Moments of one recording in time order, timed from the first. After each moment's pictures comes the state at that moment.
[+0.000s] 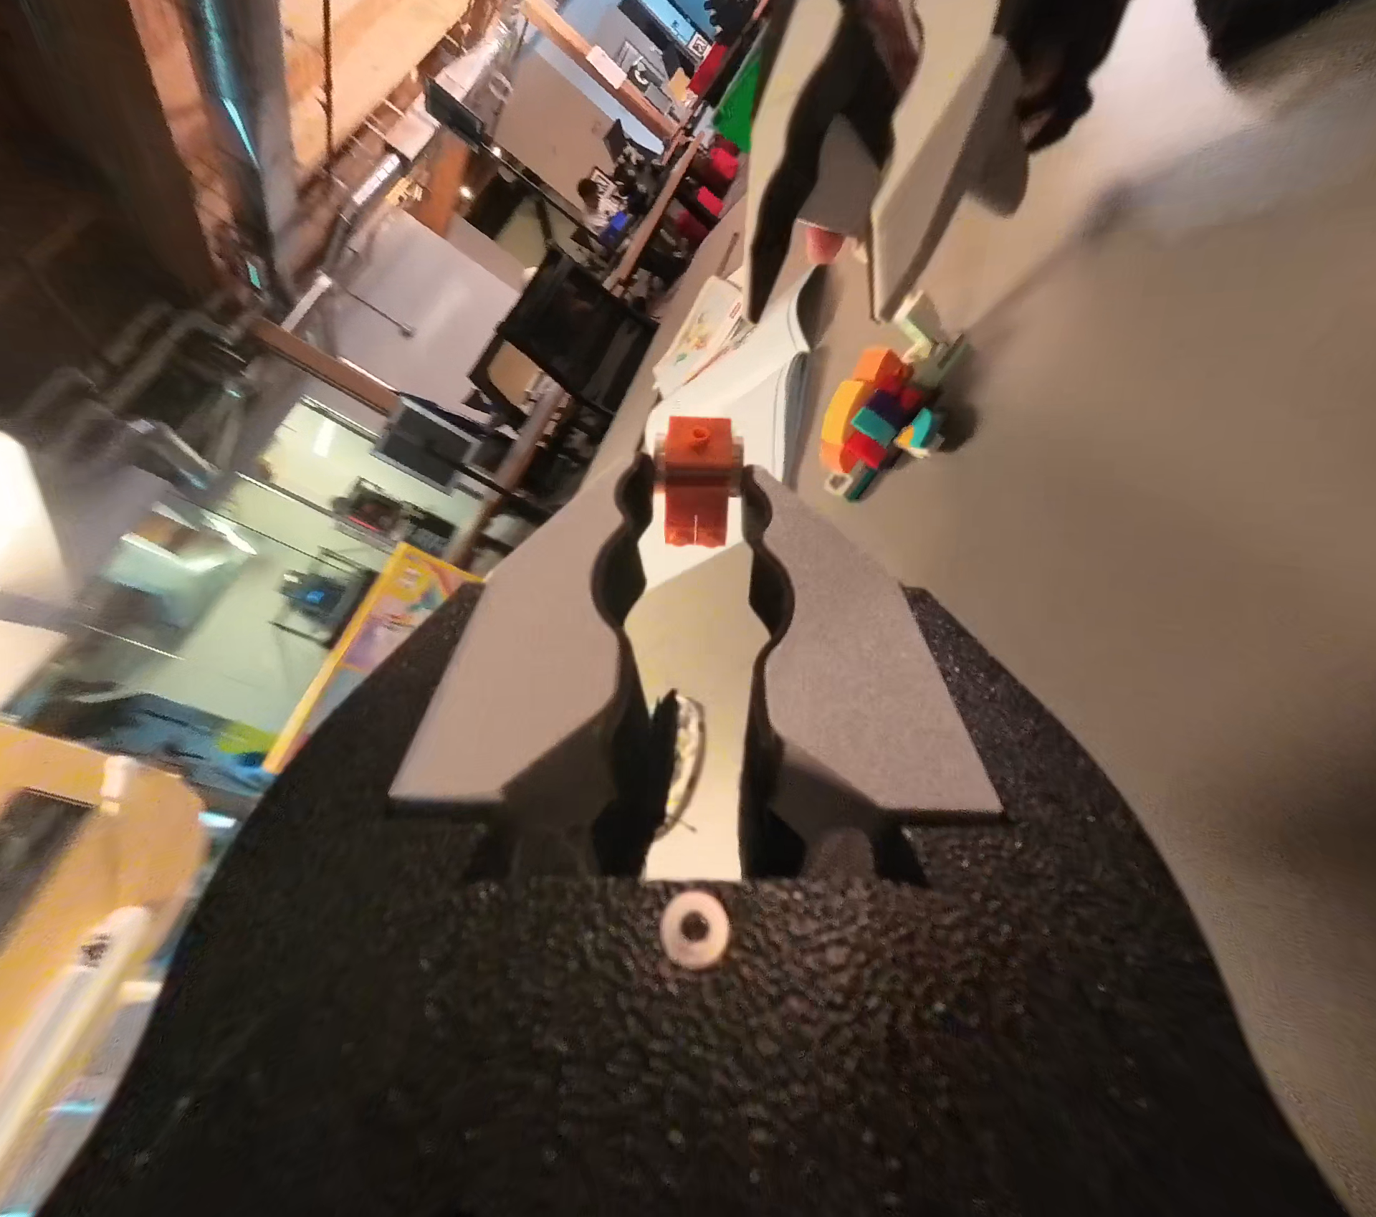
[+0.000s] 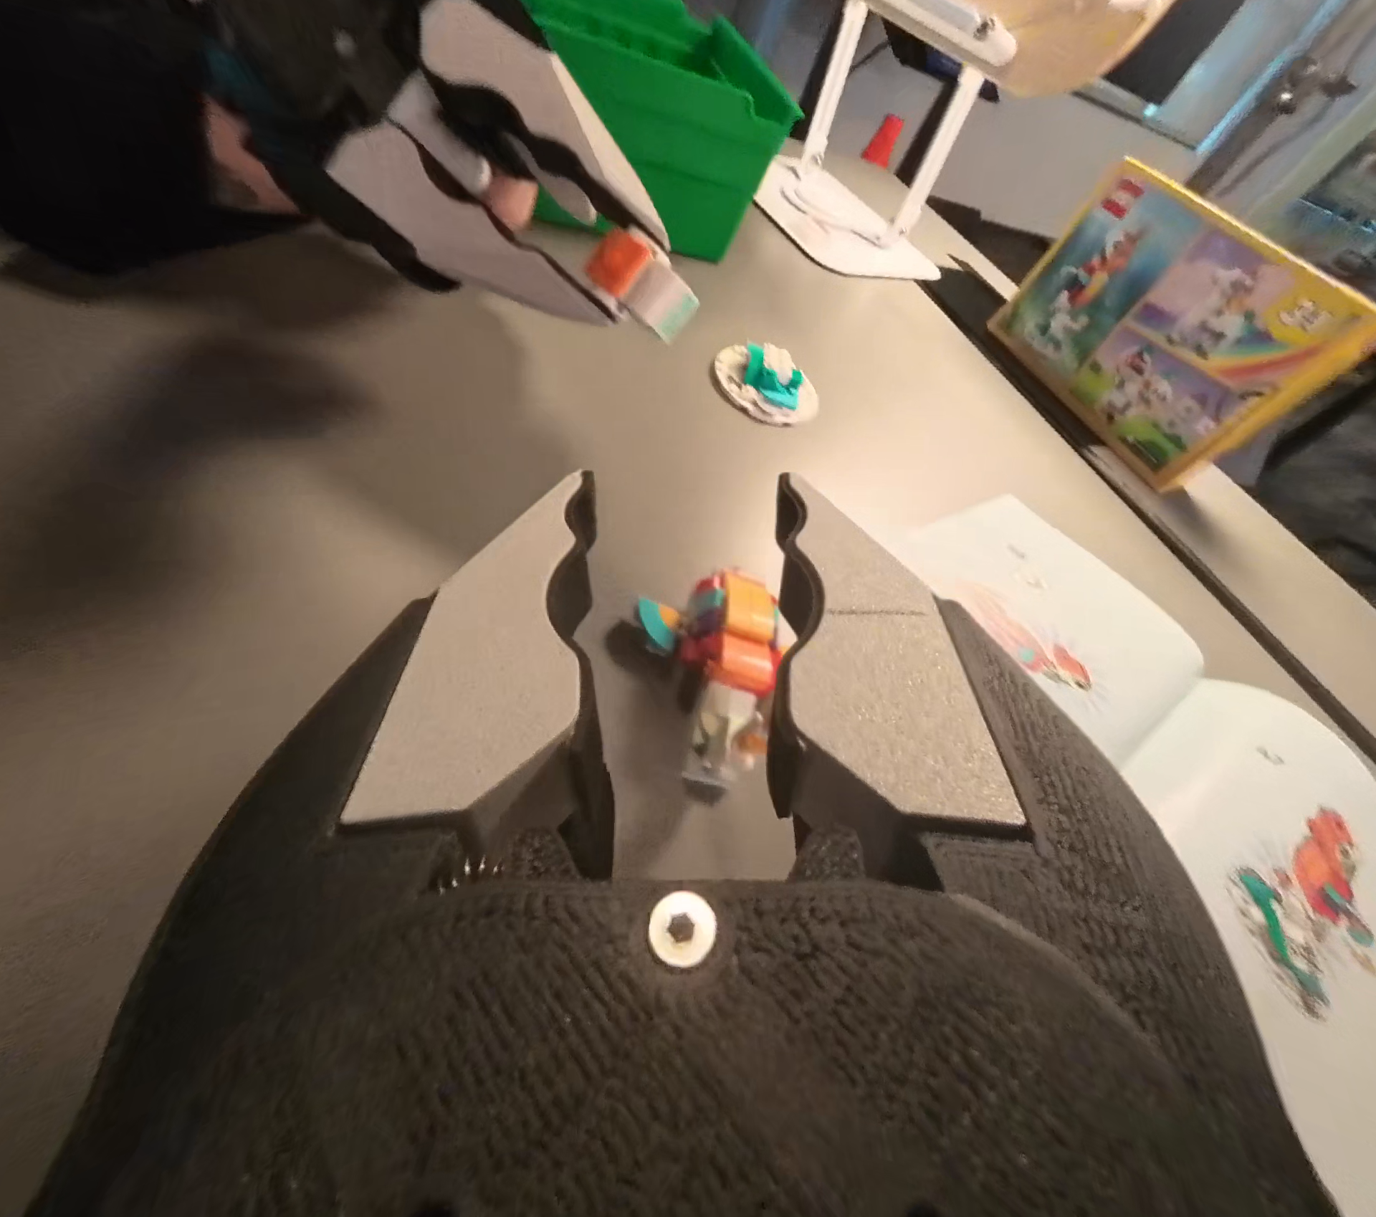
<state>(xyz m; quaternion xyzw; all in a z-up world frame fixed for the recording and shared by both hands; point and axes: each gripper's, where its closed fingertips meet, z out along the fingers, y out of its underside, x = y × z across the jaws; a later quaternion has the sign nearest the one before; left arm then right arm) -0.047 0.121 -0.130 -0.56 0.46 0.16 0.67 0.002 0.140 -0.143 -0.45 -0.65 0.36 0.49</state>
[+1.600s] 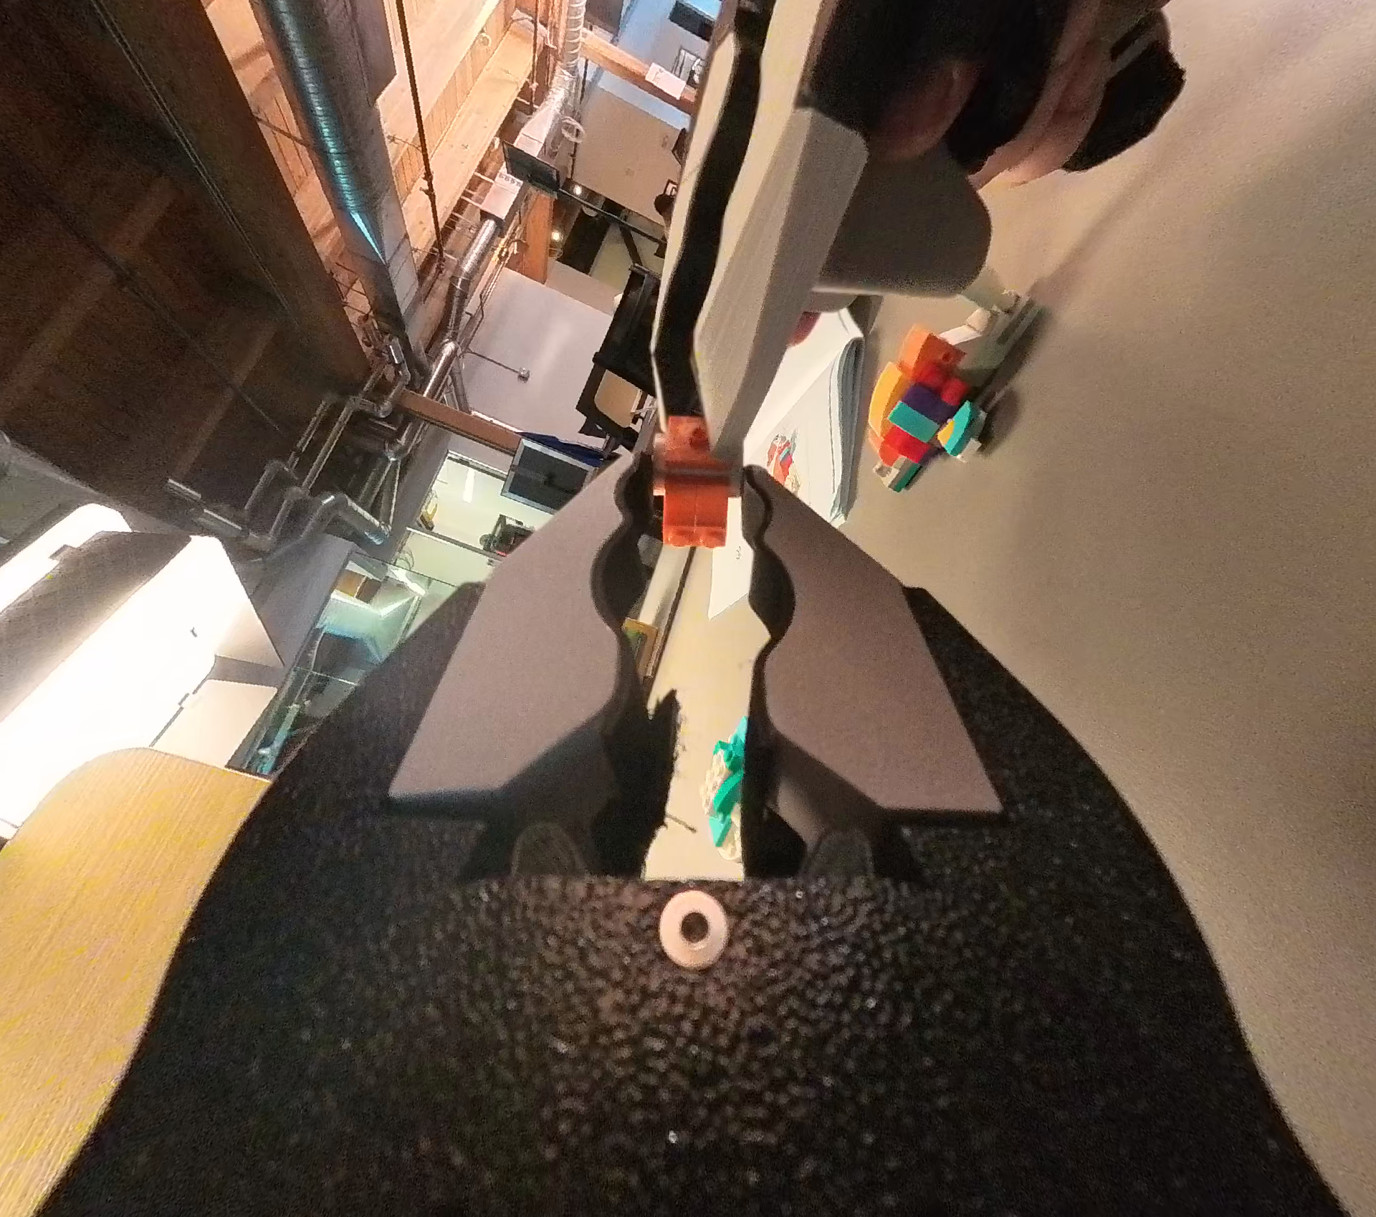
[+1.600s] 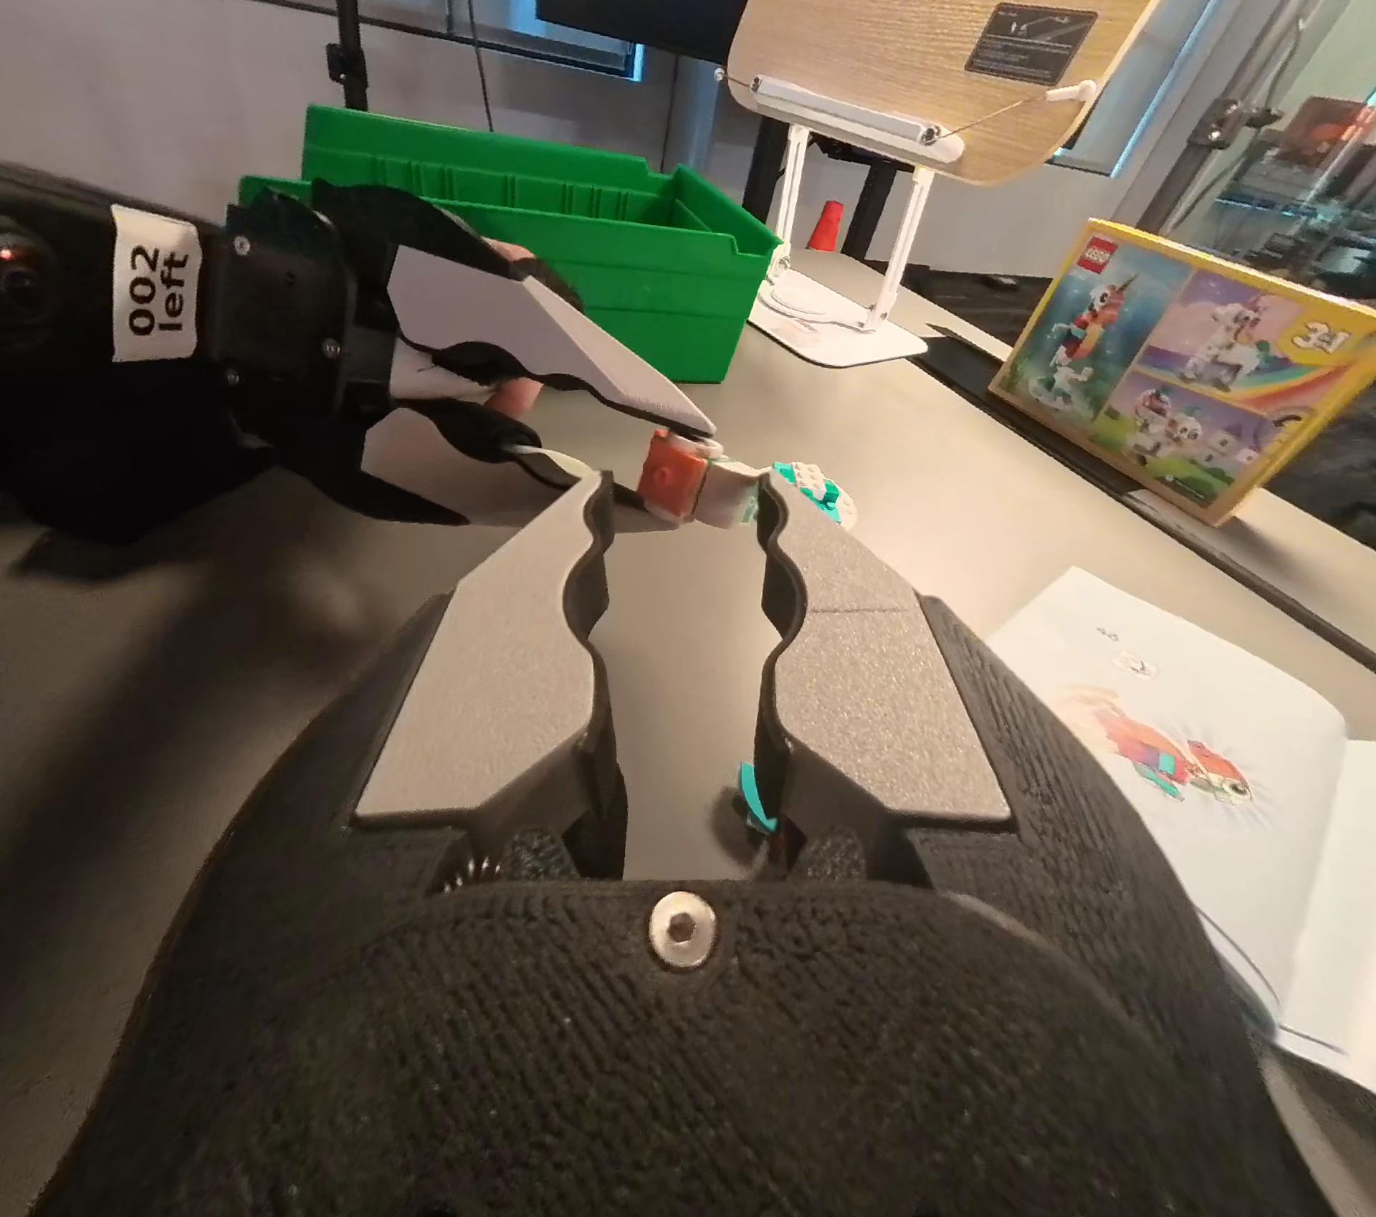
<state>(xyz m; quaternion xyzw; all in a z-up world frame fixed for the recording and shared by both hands) -0.039 0.119 -0.124 -0.50 0.49 0.26 0.67 -0.041 0.113 -0.121 -0.49 -0.57 0.42 0.52</state>
